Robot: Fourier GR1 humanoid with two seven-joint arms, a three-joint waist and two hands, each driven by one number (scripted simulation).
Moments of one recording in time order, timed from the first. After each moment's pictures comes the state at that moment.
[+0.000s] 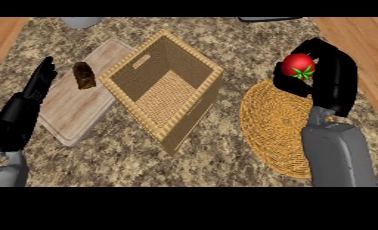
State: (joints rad) left arm -0.09 0.33 0.14 -1.58 -0.11 -0.07 0.00; right arm -0.39 -0.06 -0.08 -1.63 1.05 -0.21 0.46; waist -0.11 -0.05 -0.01
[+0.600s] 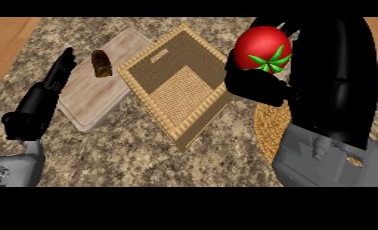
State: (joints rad) left arm -0.16 0.29 0.08 -1.58 -0.12 -0.09 0.00; right arm -0.79 -0.01 0.22 -1.95 1.11 0.17 1.08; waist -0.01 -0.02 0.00
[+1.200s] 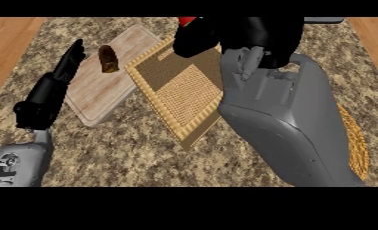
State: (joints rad) left arm -0.24 0.28 0.07 -1.54 -0.14 -0.10 0.00; right arm -1.12 -0.01 0.20 -1.59 0.93 0.15 1.20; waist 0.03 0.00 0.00
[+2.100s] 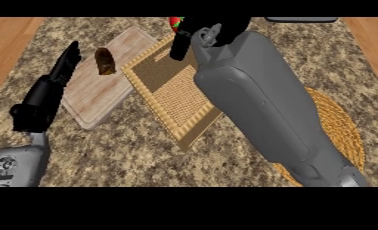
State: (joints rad) left arm -0.22 0.28 0.08 -1.55 -0.14 -0.09 0.00; right arm -1.18 -0.01 0.24 -1.29 0.79 0.24 1.22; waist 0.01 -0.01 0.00
